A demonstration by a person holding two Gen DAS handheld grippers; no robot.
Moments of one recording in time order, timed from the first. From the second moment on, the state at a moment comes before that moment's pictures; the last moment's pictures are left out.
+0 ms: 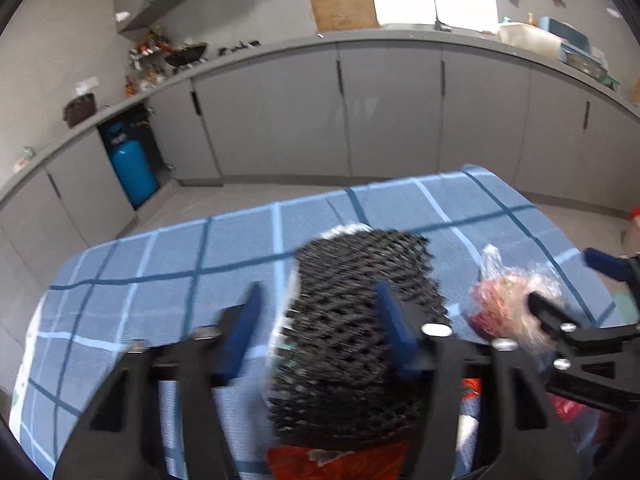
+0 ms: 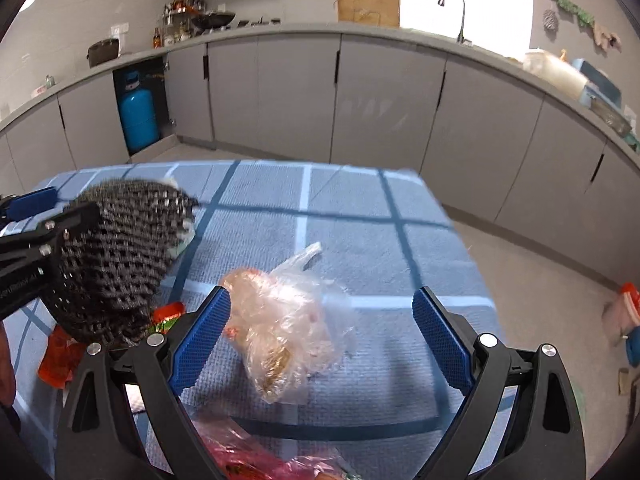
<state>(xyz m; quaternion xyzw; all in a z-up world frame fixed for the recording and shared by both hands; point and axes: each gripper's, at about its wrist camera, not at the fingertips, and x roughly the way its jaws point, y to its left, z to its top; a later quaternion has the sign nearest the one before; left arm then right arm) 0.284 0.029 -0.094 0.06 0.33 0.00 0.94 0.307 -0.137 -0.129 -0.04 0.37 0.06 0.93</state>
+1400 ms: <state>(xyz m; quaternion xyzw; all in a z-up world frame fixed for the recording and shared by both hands) 0.200 -0.124 -0.018 0.14 0.20 -0.11 0.97 0.213 -0.268 -0.083 0.04 0.28 -0.03 0.96</state>
